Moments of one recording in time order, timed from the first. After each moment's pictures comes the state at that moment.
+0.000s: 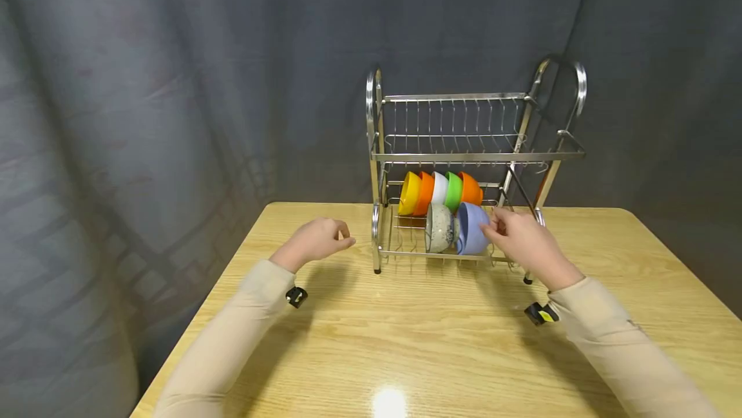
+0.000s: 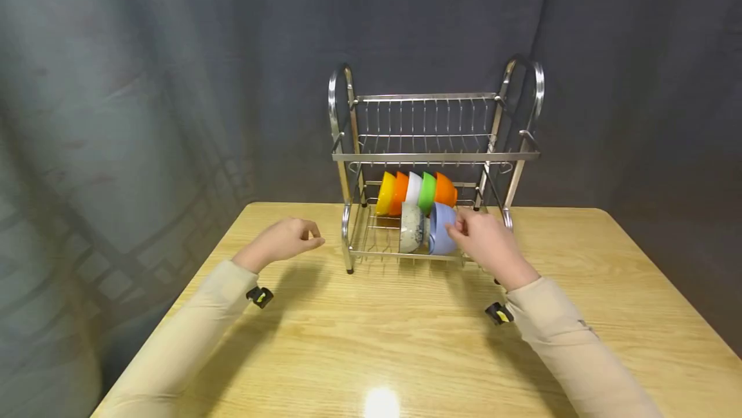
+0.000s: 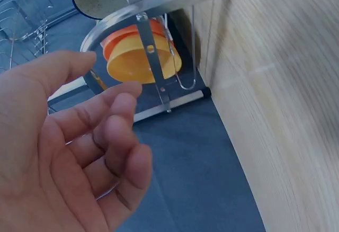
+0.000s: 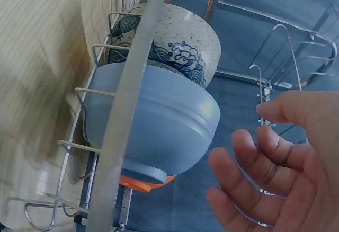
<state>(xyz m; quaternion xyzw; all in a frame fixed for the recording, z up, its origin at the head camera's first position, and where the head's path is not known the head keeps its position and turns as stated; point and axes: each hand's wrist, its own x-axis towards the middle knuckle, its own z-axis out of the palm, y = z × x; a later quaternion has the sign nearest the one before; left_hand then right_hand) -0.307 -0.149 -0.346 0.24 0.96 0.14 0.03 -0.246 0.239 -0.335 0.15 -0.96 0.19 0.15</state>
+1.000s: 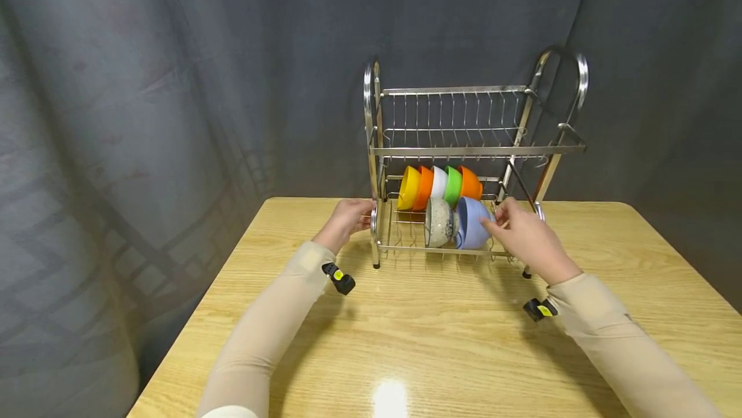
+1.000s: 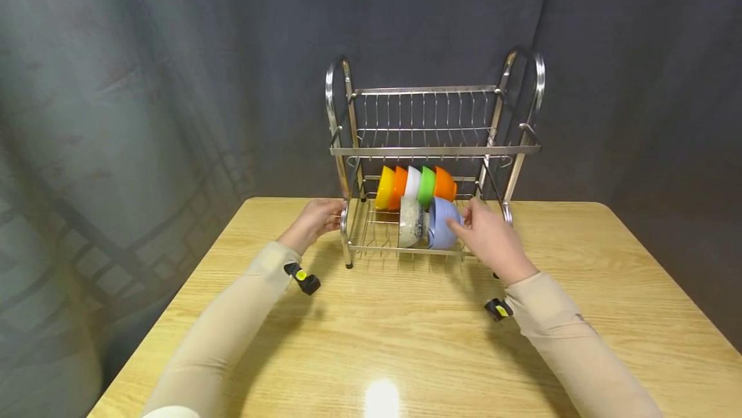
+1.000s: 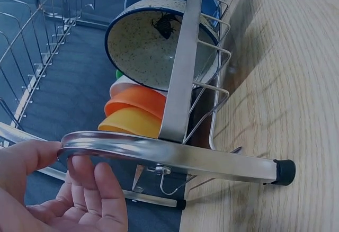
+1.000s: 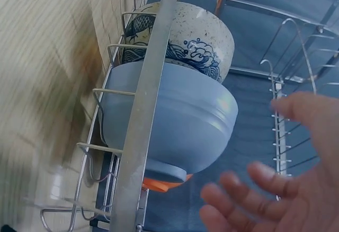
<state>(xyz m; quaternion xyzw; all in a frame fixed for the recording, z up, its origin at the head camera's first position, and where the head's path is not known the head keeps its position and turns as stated) -0.345 -0.081 -0.366 -0.03 0.71 0.70 0.09 -0.252 0.245 -0.342 0.07 -0.97 0.22 0.10</state>
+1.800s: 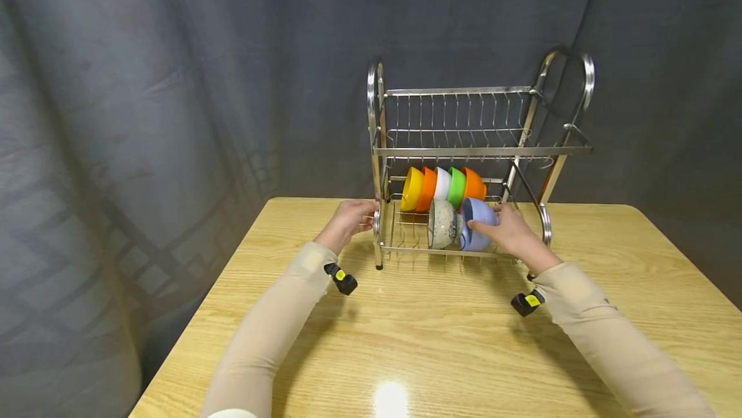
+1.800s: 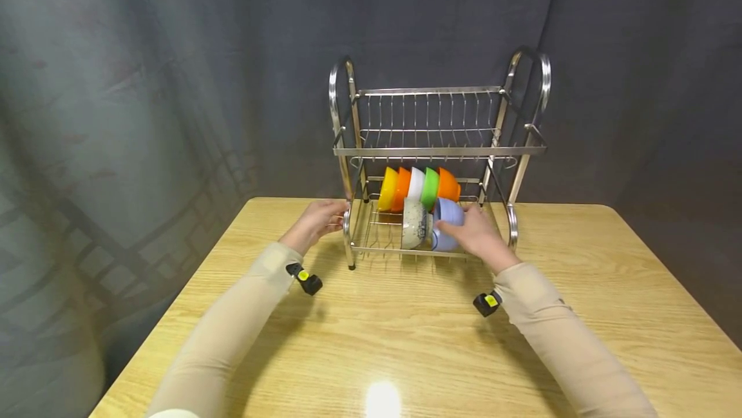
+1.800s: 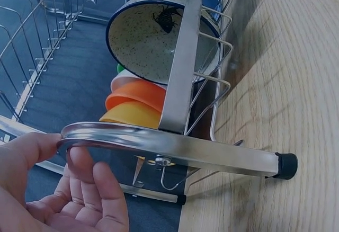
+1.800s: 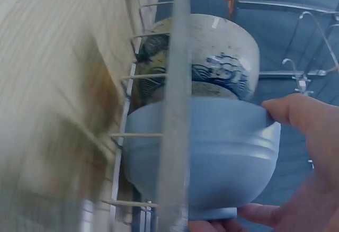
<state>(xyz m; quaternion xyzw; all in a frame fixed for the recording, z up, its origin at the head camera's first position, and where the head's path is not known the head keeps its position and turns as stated) -0.346 -0.084 -0.367 -0.03 0.71 0.70 0.09 -0.283 0.234 -0.357 0.02 -0.94 0.35 -0.02</state>
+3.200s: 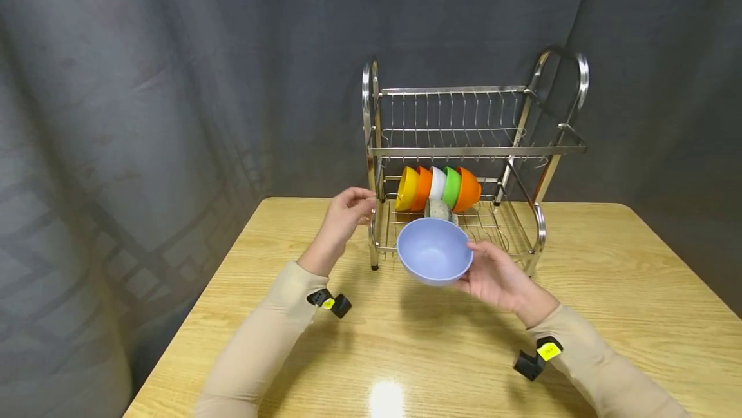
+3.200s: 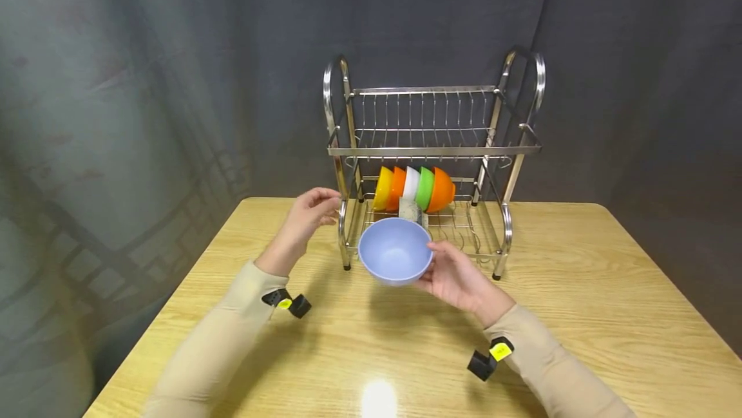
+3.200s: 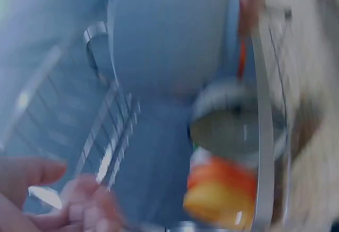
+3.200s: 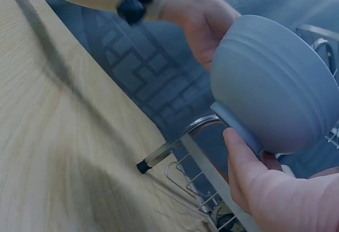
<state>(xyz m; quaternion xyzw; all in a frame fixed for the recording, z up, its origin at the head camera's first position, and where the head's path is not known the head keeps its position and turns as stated) -0.283 -0.075 -0.324 0.09 0.72 0.69 0.00 -0.223 0.210 -0.383 0.15 -0.39 0.85 -0.33</state>
